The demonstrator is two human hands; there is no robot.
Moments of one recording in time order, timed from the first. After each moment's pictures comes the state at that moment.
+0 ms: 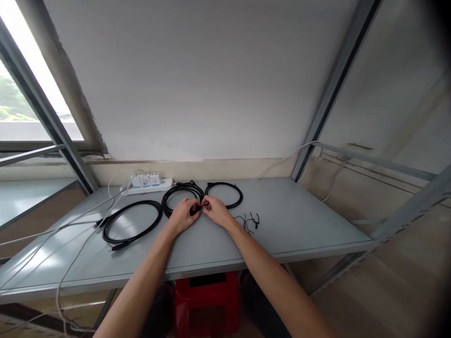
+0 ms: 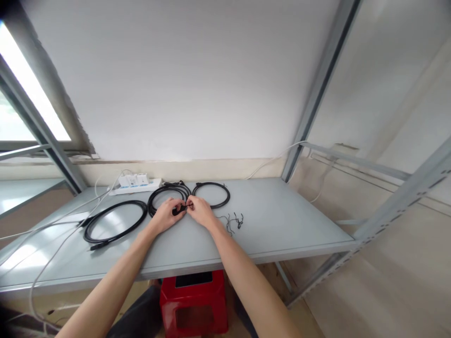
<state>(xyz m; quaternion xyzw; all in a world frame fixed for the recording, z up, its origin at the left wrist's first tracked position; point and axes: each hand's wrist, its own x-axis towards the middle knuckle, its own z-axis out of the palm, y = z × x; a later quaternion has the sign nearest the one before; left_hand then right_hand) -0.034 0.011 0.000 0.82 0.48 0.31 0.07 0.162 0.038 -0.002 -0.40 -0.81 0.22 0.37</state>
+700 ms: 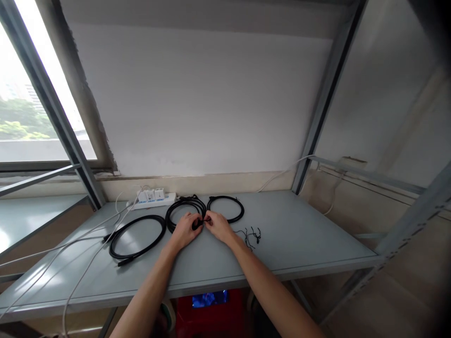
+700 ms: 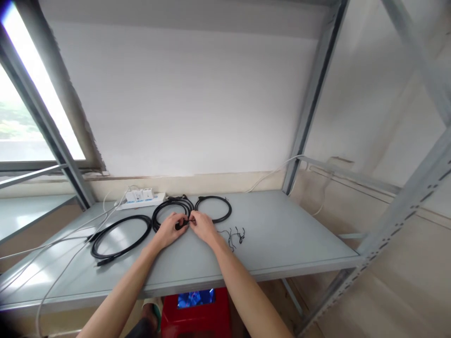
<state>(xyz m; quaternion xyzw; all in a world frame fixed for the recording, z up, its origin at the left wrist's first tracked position) -0.032 0.008 0.003 0.82 0.48 0.31 0.07 0.162 0.032 -0.001 -0.41 -0.81 0.19 0.36</state>
